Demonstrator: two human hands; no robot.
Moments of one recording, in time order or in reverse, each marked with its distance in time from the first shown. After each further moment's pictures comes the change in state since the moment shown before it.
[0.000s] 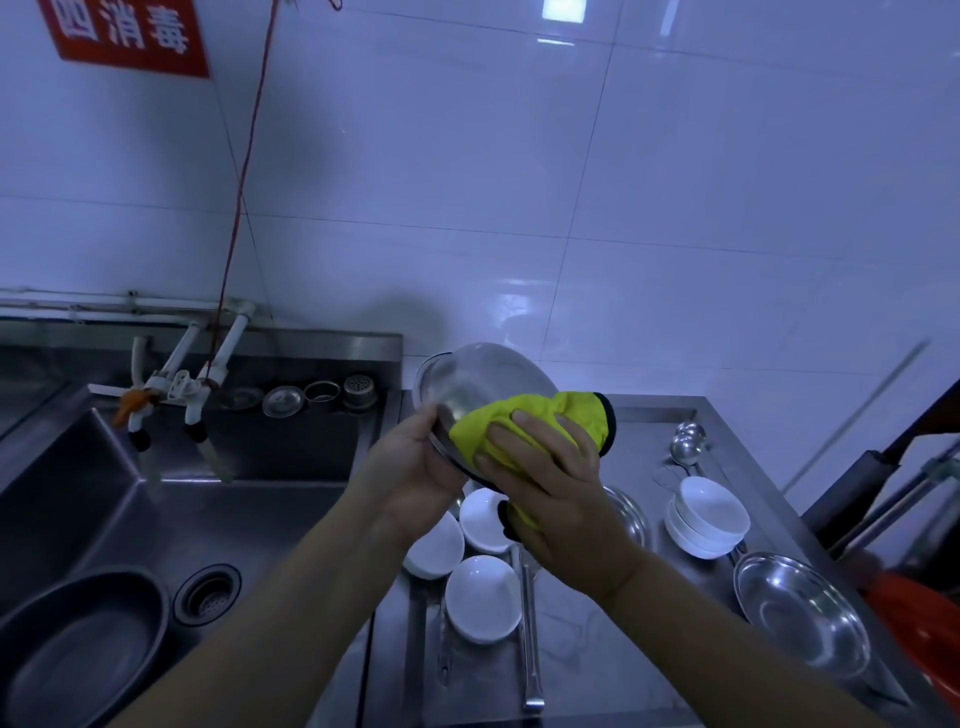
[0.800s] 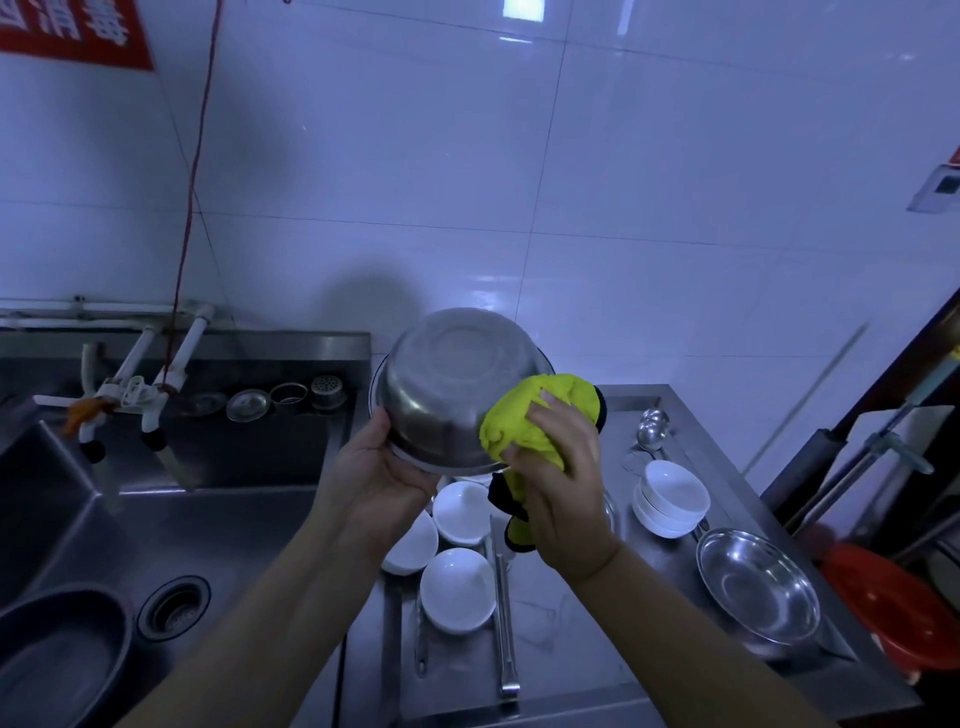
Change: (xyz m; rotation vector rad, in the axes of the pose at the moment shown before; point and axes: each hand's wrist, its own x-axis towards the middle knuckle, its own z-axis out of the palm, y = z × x) left_hand -0.004 -0.011 -0.004 -0.204 -0.001 0.031; right_hand -0.007 -0.002 -0.014 0.130 0.336 0.246
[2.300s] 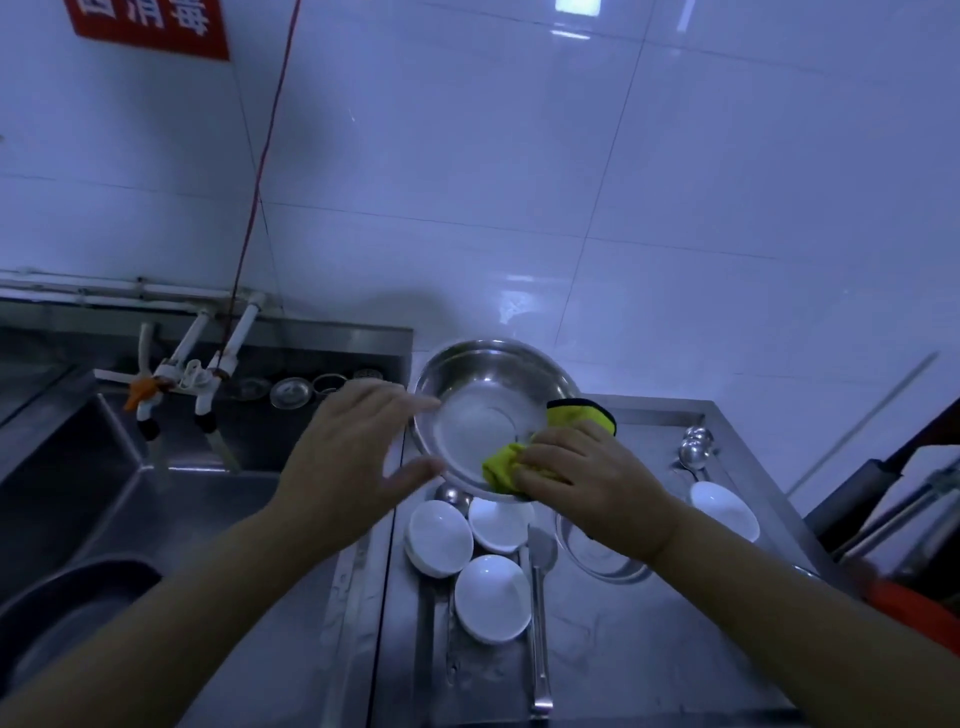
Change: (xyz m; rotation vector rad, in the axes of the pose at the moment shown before) left_hand -0.027 0.073 -0.035 2.281 -0.015 1.157; right_hand 0.028 0.033 0.013 -0.212 -0.545 -0.567
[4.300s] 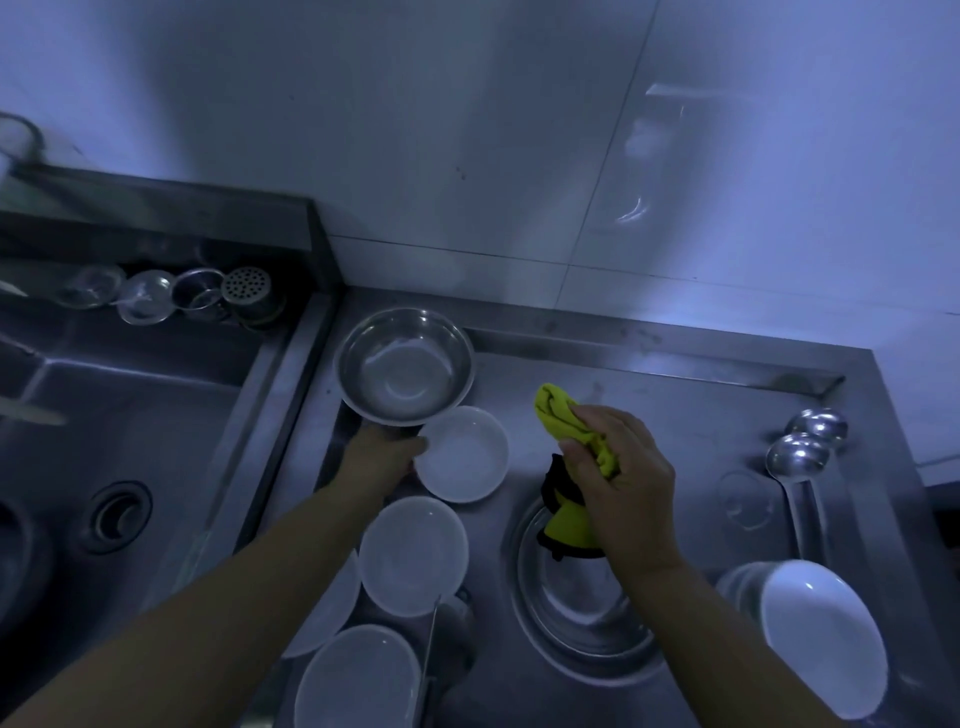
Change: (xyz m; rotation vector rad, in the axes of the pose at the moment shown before) left_hand 0.102 -0.049 0.410 -0.911 -0.318 -1.500; right_hand -0.173 0.161 0.249 0.779 0.174 1.175
